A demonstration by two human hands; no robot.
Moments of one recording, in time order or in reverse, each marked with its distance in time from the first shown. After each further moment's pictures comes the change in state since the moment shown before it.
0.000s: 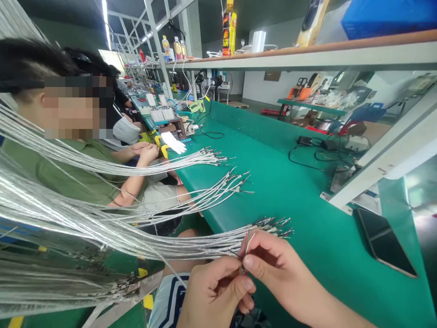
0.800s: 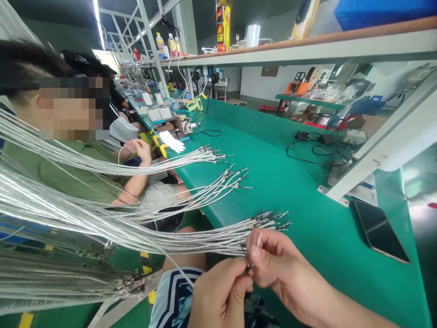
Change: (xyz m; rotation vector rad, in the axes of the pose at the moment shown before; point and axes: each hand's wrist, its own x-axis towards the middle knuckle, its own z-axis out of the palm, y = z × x) left_hand -0.016 -0.007 0.005 0.617 0.107 0.513; right_hand -0.014 -0.004 0.002 0.112 0.157 0.080
